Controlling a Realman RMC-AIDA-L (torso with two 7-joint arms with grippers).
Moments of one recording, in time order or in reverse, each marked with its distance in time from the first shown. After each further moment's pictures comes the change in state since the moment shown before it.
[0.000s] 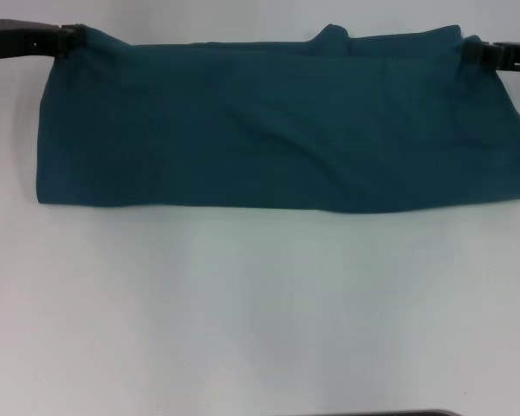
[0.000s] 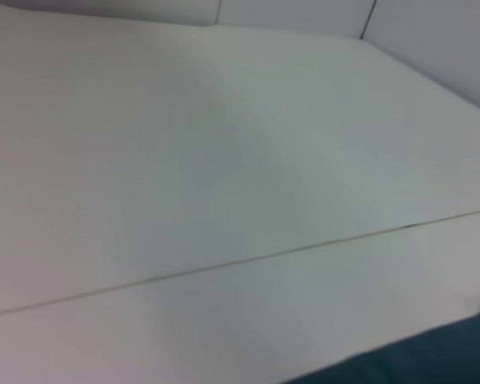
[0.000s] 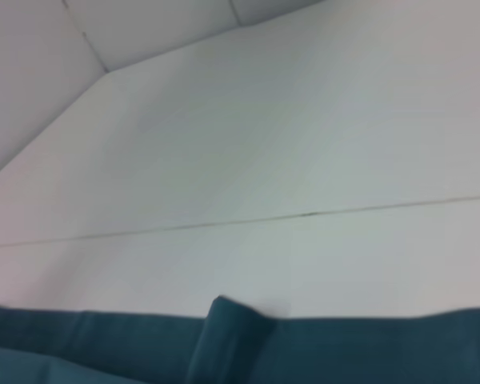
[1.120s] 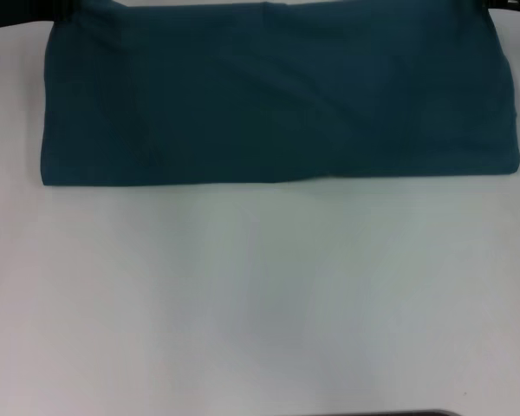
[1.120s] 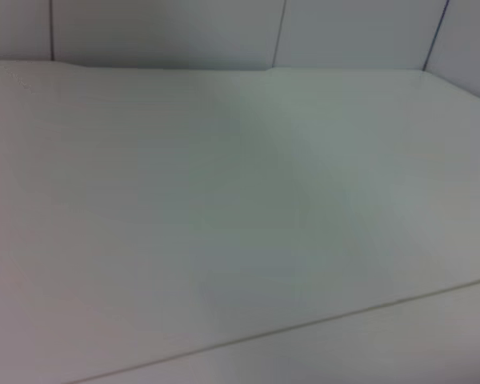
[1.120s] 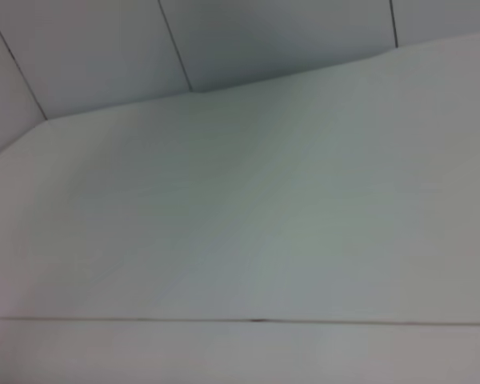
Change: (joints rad) left arm -0.044 -0.027 0.049 0.017 -0.053 -0.207 -0.001; right arm 0.111 0.017 -0.023 0.017 0.034 0.231 -0.022
